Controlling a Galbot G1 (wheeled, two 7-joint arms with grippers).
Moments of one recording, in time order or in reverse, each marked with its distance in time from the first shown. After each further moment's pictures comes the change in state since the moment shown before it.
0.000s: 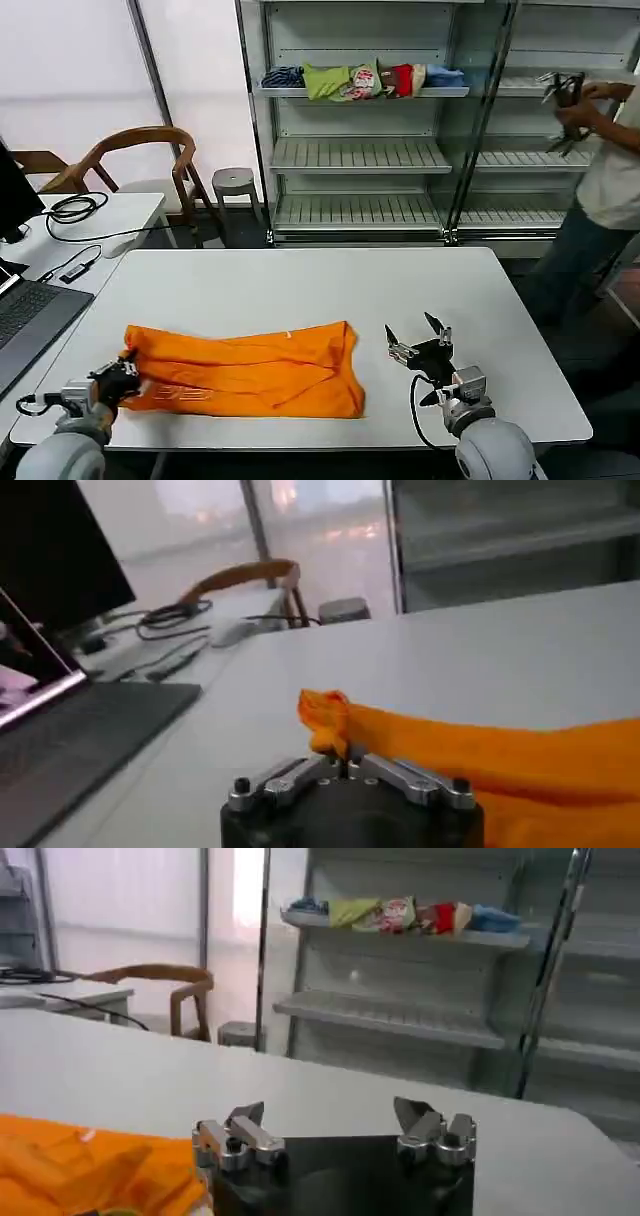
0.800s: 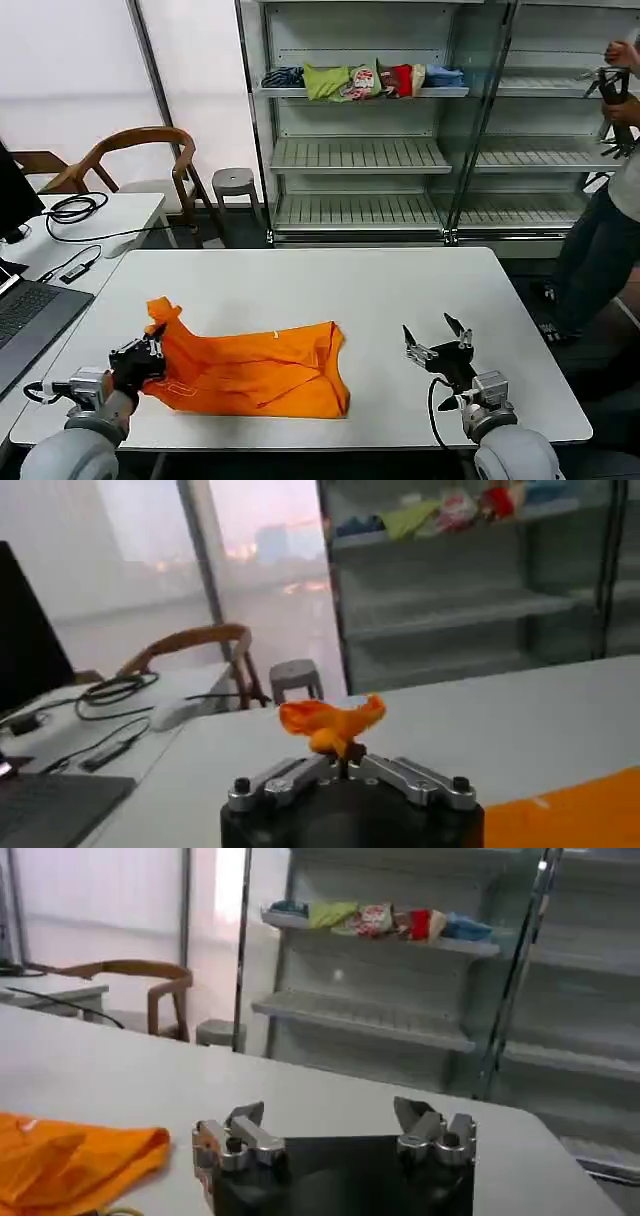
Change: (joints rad) left arm -0.011 -0.073 0.068 -0.262 0.045 0.071 0.019; right arm -0.069 -0.017 0.085 0.055 0.000 -0.015 0.014
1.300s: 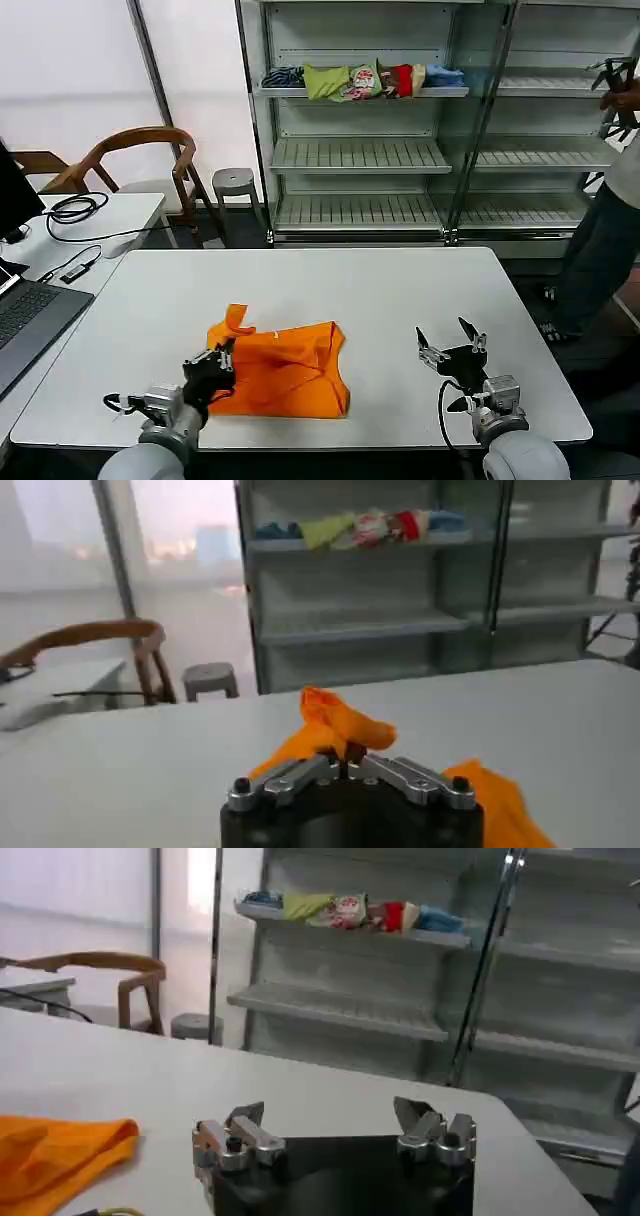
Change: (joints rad) left arm -0.073 -0.121 0.289 0.006 0.094 -0.027 -0.011; right arm -0.040 0.017 0.057 0.014 -0.008 -0.011 0.008
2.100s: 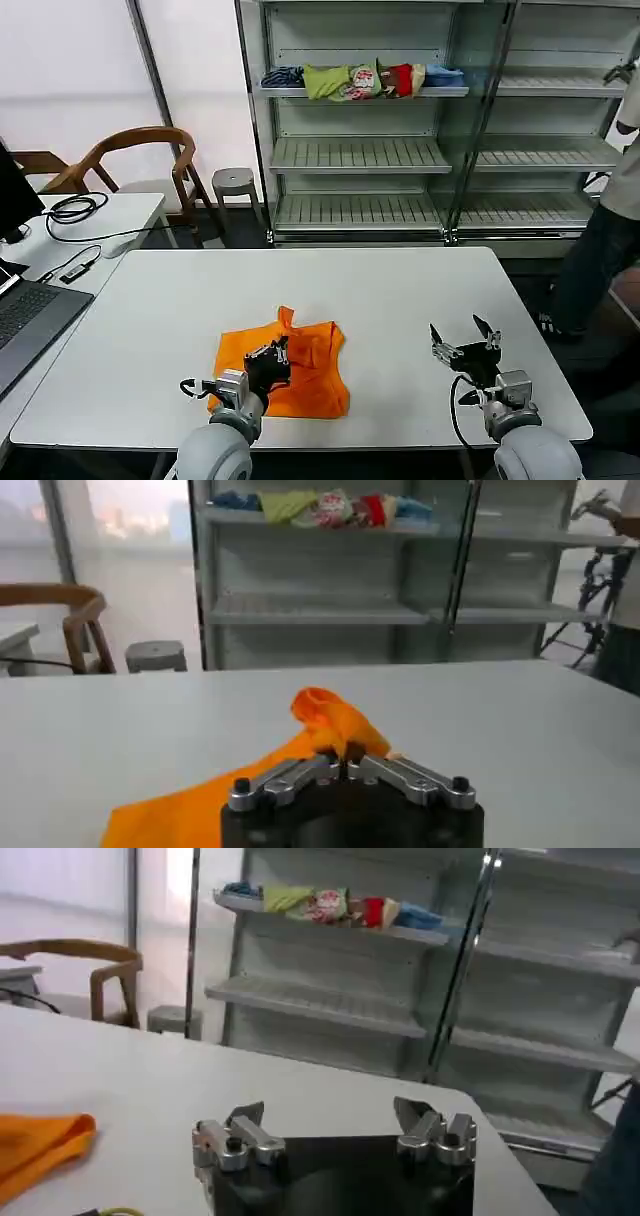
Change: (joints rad) left arm -0.177 -0.106 0.206 0.174 -0.001 -0.019 -0.064; right arm 0.028 -0.022 0.018 -0.024 0.010 -0.014 0.006
